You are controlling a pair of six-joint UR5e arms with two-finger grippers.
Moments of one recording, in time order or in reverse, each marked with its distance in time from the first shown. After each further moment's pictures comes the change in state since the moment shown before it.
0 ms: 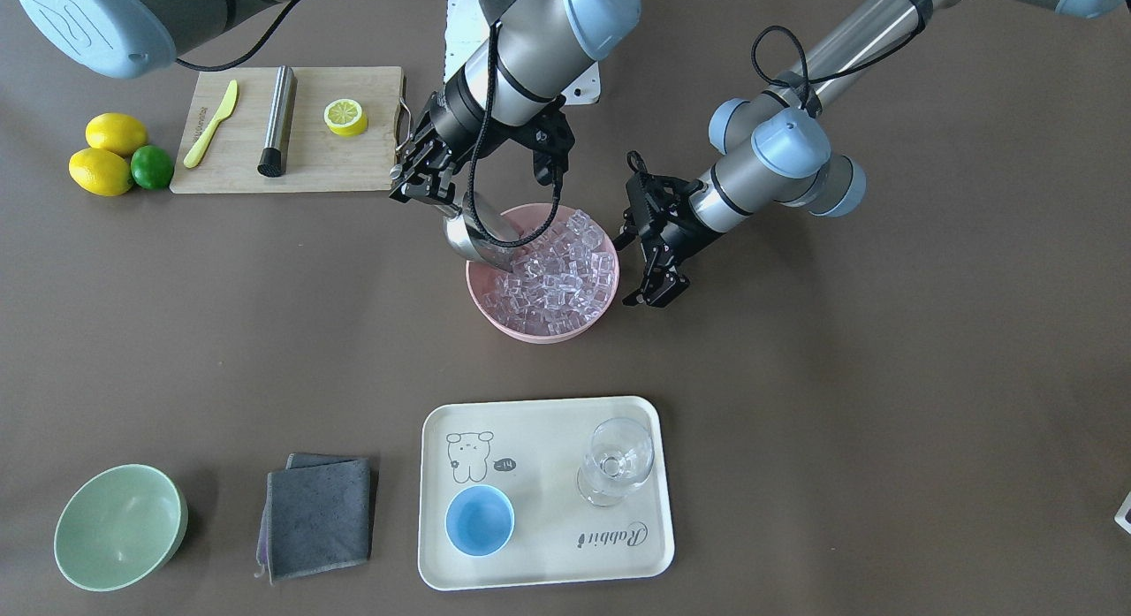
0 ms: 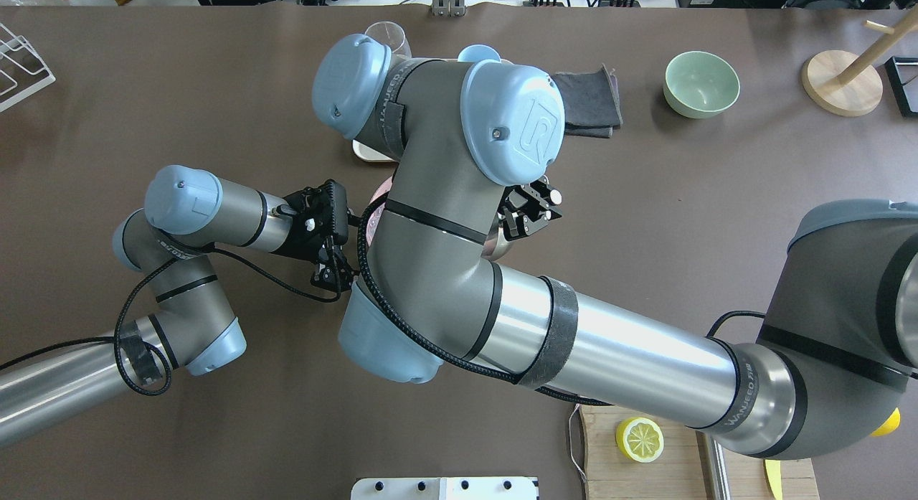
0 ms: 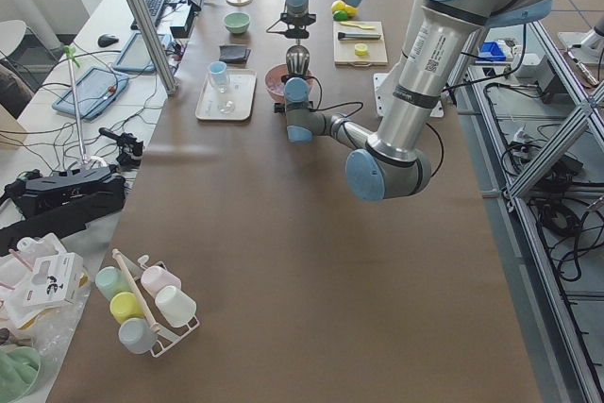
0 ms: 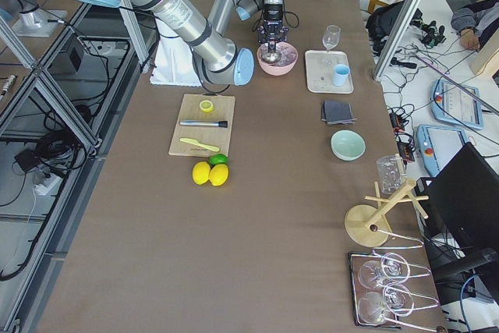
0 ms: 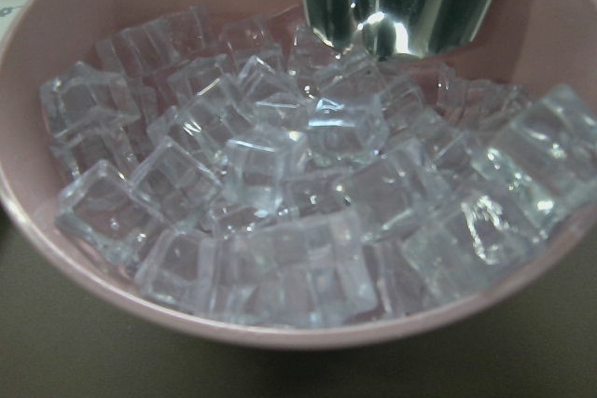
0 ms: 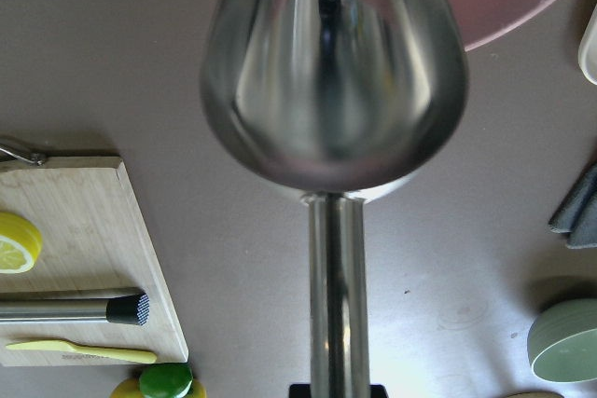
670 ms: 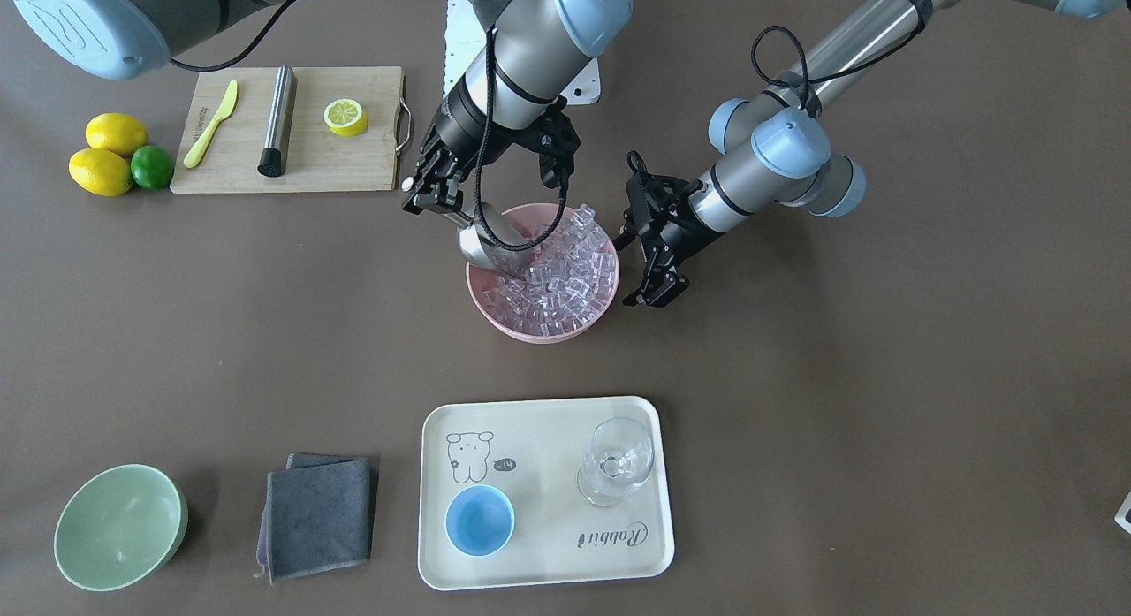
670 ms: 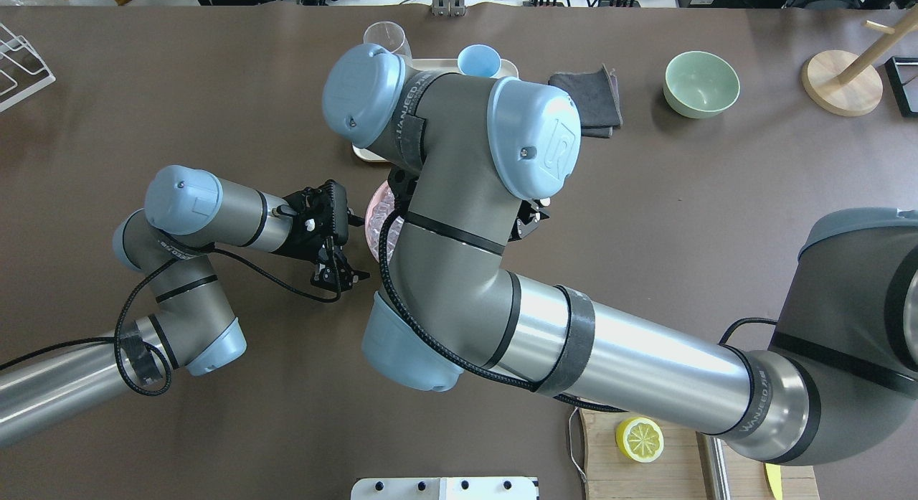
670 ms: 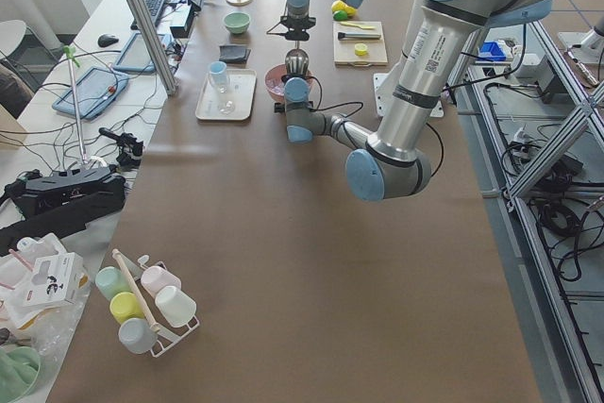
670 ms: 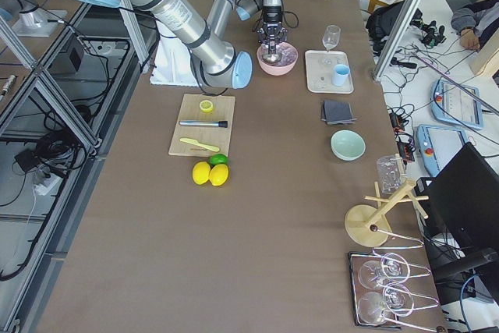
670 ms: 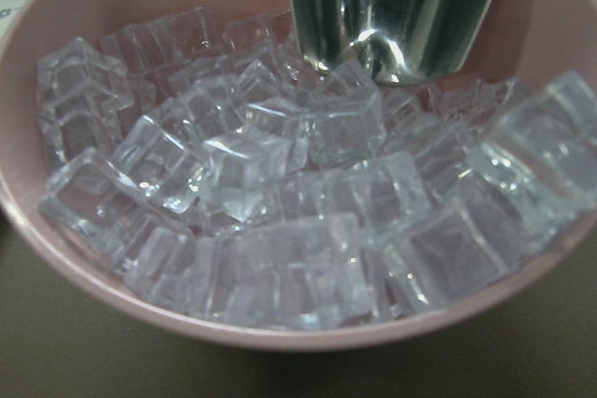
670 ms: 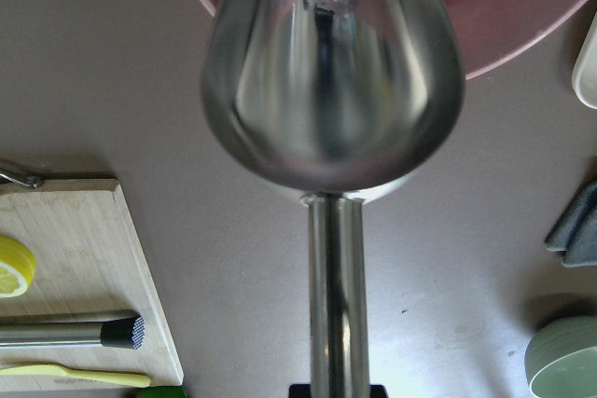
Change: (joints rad) left arm 0.000 0.000 0.000 0.000 0.002 0.006; right arm -0.006 -0.037 0.026 0.102 0.001 0.030
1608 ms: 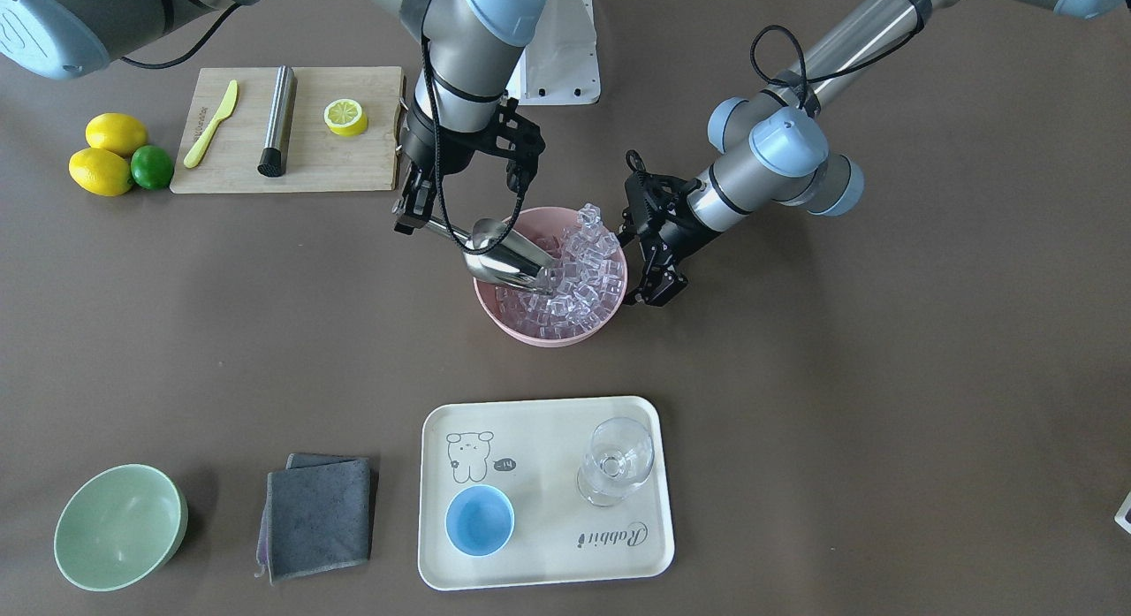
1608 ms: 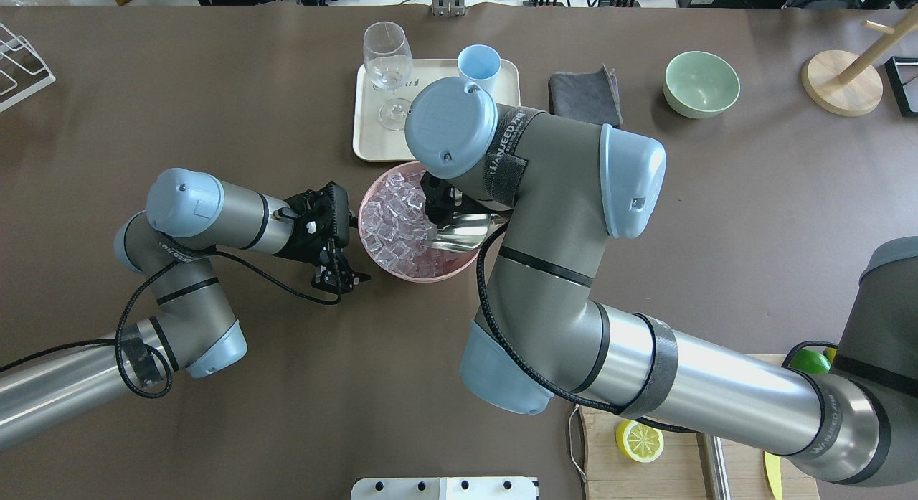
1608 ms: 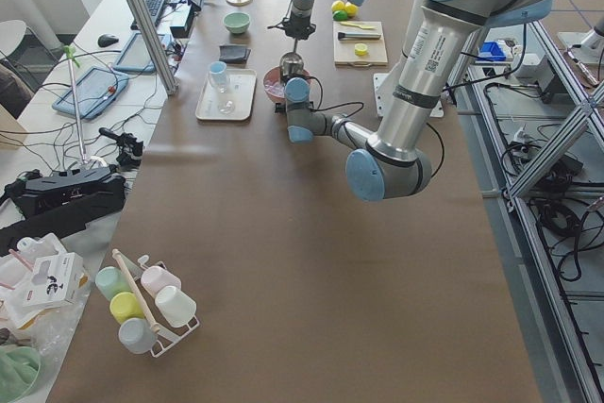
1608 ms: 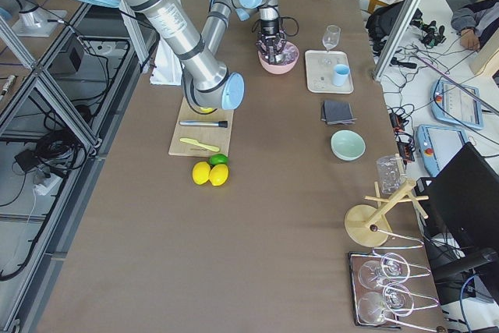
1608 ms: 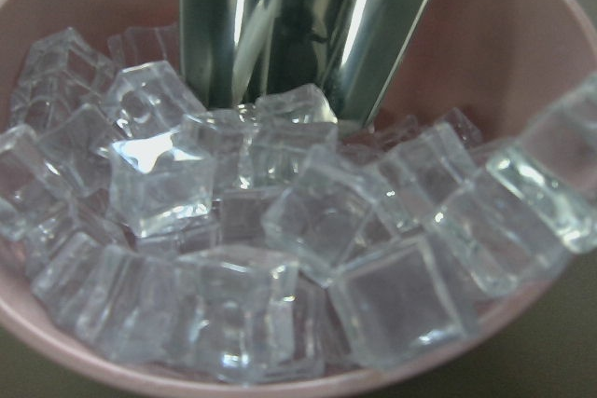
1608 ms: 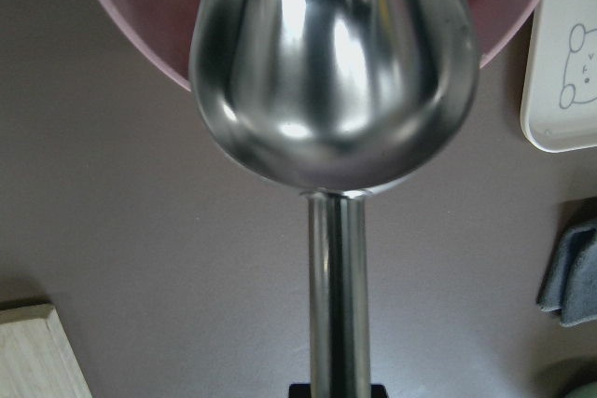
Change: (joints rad) left arm 0.005 0.001 0.000 -0.001 0.005 0.000; right arm 0.000 -0.186 0.153 0.231 0.016 0.132
